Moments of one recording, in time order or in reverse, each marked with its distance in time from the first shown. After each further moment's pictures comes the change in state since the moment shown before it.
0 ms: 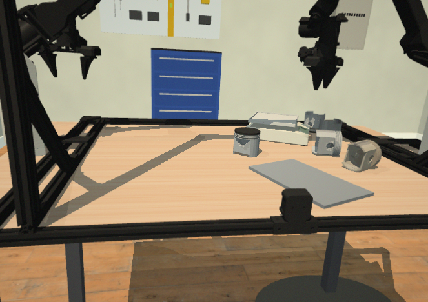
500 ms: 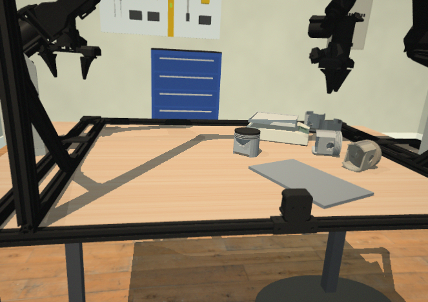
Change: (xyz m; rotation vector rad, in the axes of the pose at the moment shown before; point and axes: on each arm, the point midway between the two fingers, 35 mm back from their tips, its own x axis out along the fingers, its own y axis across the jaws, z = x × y) left arm 0.000 0.000 0.000 0.000 0.000 0.000; right arm 0.002 0.036 -0.052 -0.094 -0.008 0.004
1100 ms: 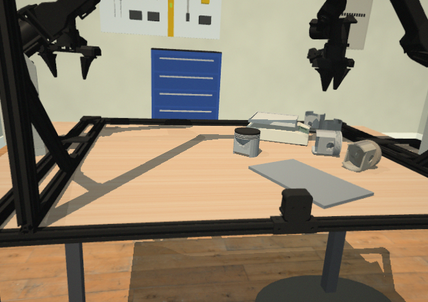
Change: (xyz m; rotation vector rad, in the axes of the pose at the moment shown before) left arm 0.000 0.000 0.000 0.000 0.000 0.000; right arm 0.001 -0.060 0.023 0.168 0.008 -0.012
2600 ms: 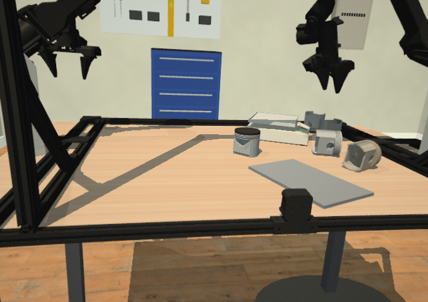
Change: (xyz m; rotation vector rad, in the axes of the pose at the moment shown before) left arm 0.000 0.000 0.000 0.000 0.000 0.000; right arm 0.005 -0.002 0.004 -0.922 0.225 -0.118
